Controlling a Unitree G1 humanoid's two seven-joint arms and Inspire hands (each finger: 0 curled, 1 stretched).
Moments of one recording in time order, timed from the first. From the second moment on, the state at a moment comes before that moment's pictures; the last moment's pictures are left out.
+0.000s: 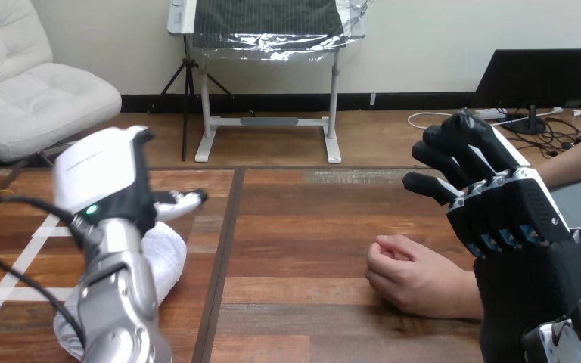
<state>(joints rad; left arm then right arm) -0.24 0.32 -0.33 -0.12 0.97 0.78 0.02 0.59 -0.12 0.16 -0.53 0.23 -0.63 0.23</state>
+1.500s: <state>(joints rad) -0.21 0.22 -0.34 -0.06 1.07 0.99 -0.05 0.59 -0.12 0.16 -0.52 0.27 -0.65 0.26</state>
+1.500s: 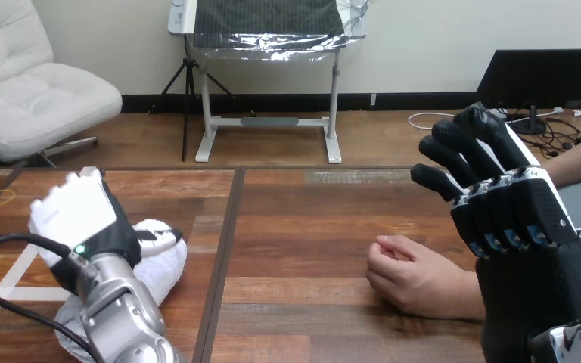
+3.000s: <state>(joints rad) -0.22 0.16 -0.33 0.04 1.00 1.05 -0.08 0.59 -0.12 0.16 -0.52 0.27 -0.65 0.26</state>
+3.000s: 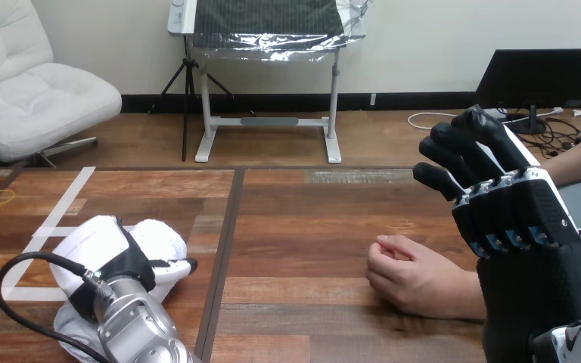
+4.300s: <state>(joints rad) -0.31 0.16 -0.35 0.15 0.95 1.11 -0.11 0.59 -0.12 0.15 -0.52 0.28 -0.65 0.27</state>
